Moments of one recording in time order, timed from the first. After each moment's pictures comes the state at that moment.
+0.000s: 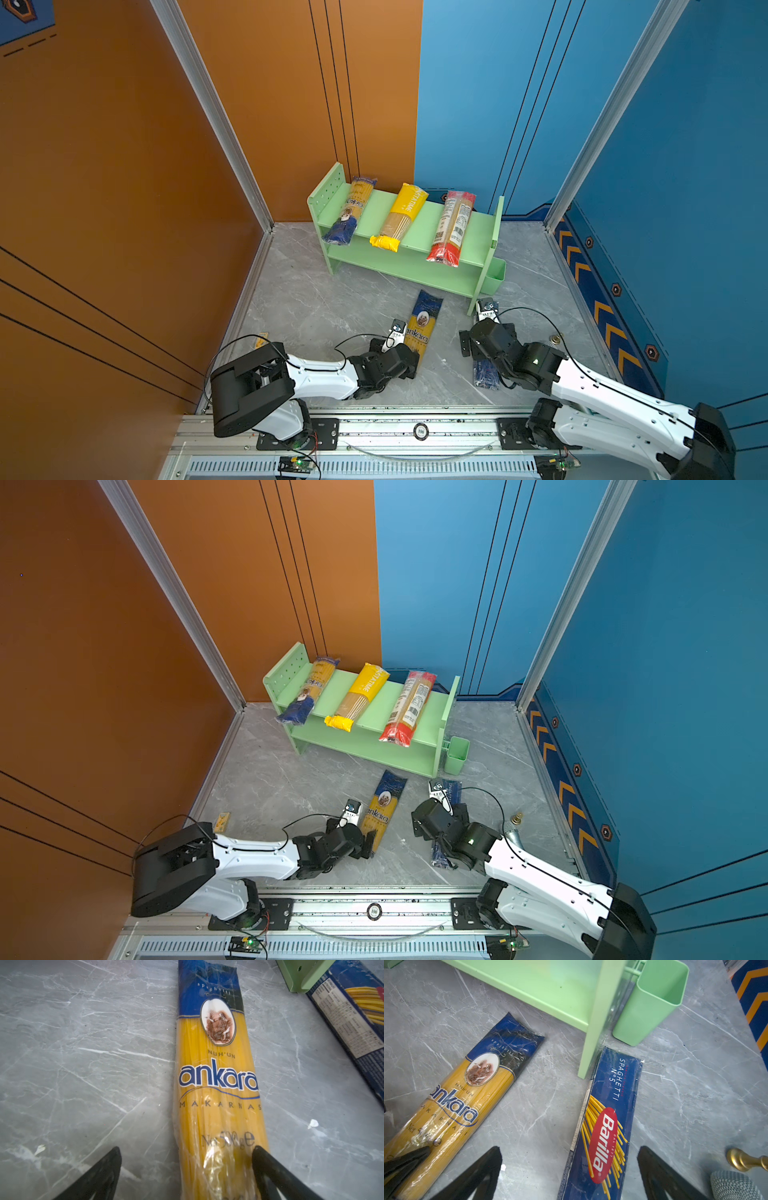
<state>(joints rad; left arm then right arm) -1.13 1.46 0.50 0.14 -0.49 -0.61 0.88 0.90 0.60 -0.60 0.54 0.53</state>
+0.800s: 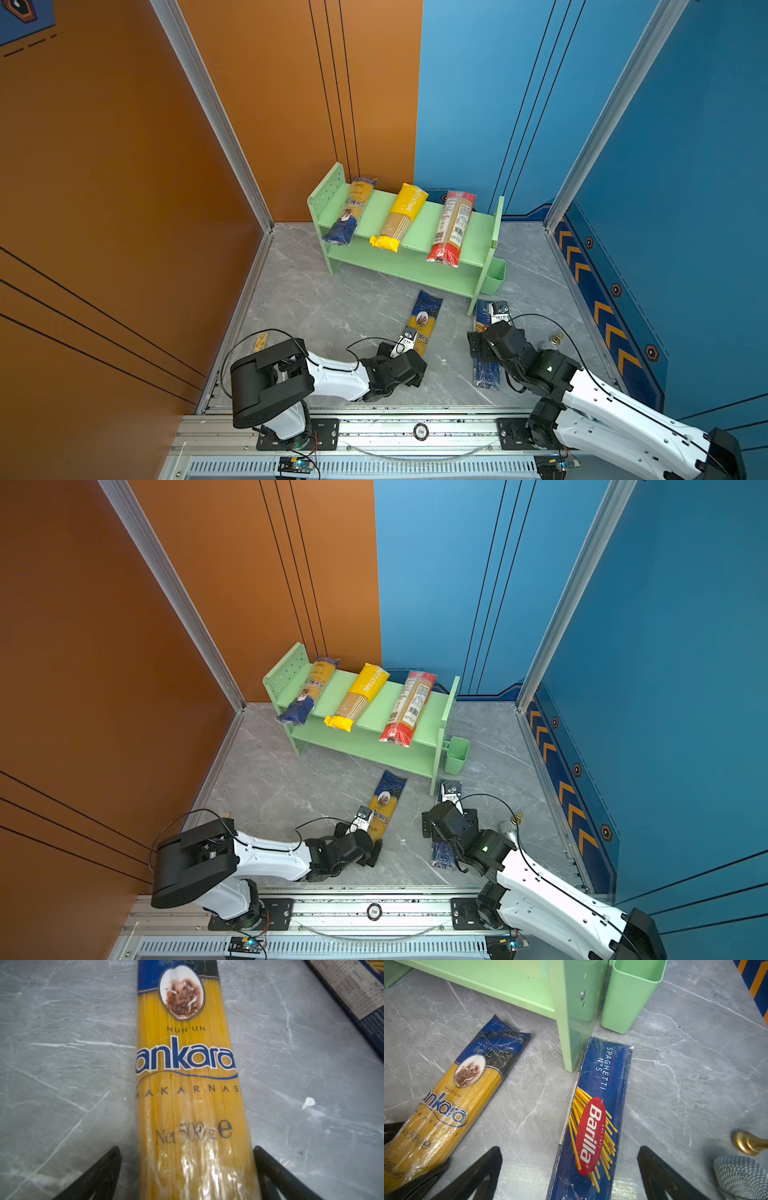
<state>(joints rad) -1.18 1.57 0.54 0.14 -0.47 -0.58 0.80 0.79 0.53 -0.60 0.48 0.55</state>
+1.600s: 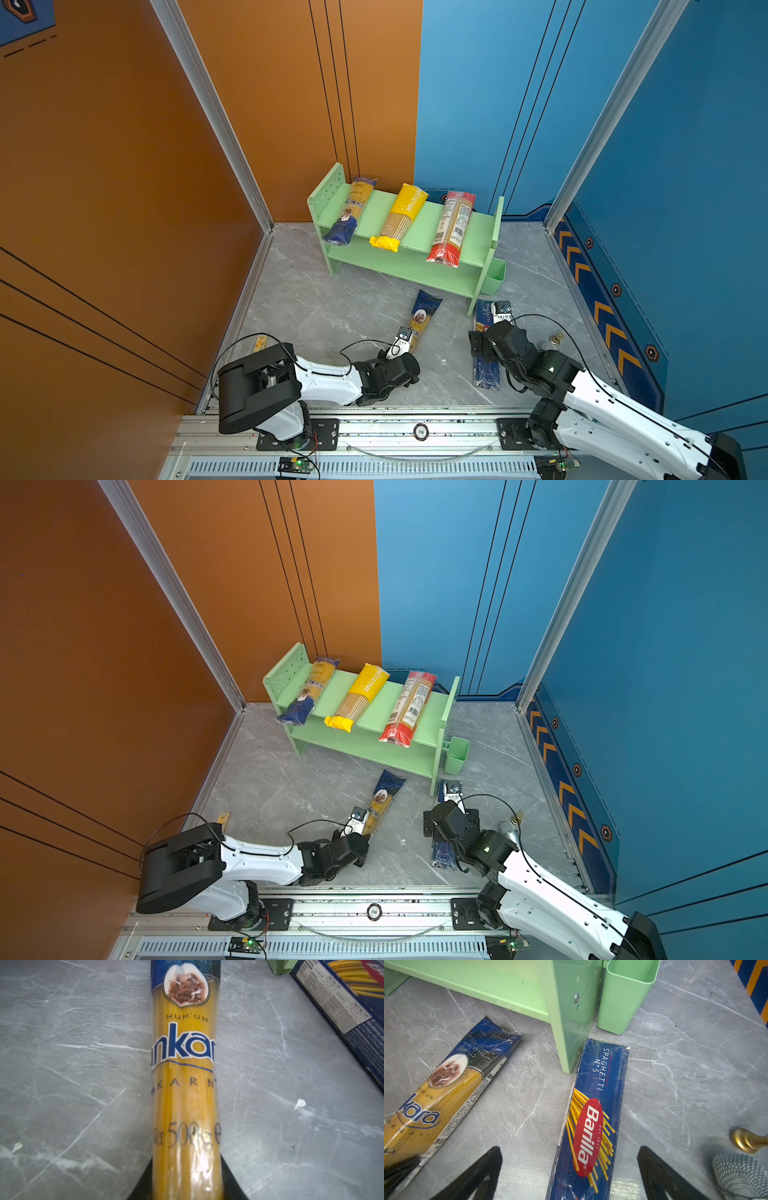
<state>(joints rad) -1.20 1.47 0.48 0.14 -0.52 -0.60 0.78 0.77 0.52 -0.60 0.48 0.56</state>
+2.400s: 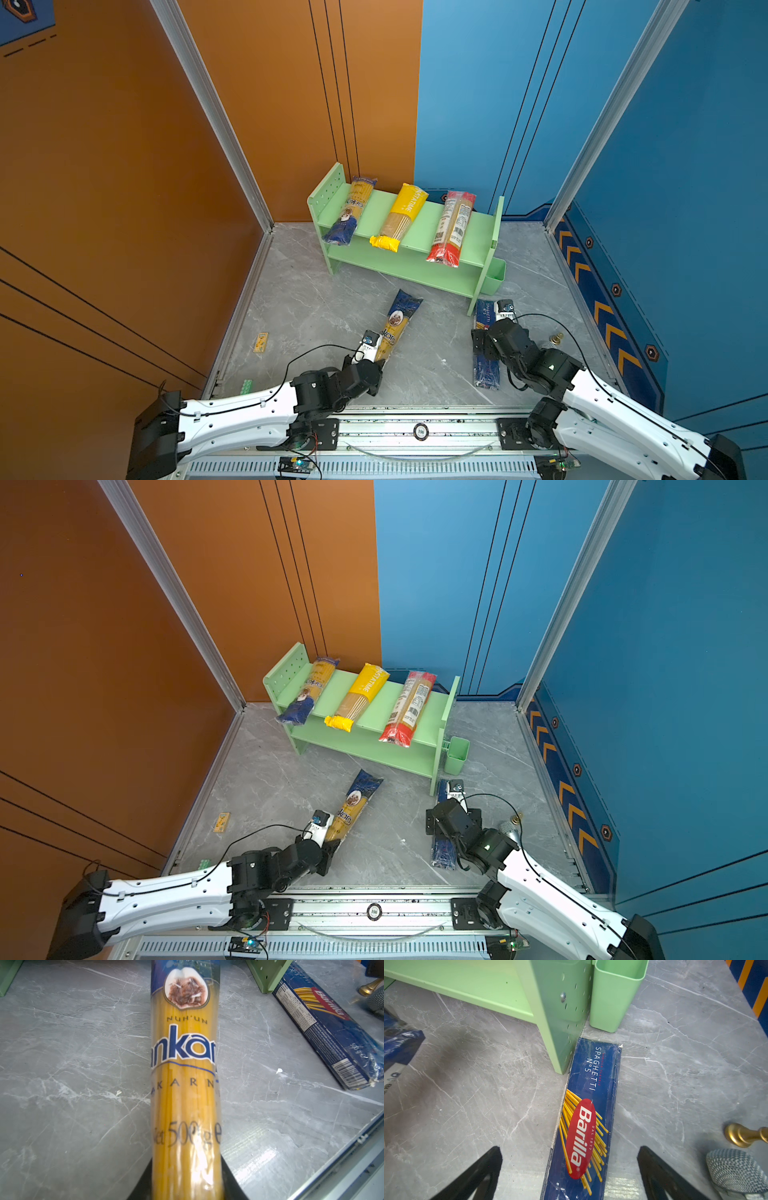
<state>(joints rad) -1.20 0.78 0.35 -0.35 -0.50 -0.59 0.74 0.79 0.52 -0.60 0.46 0.56</state>
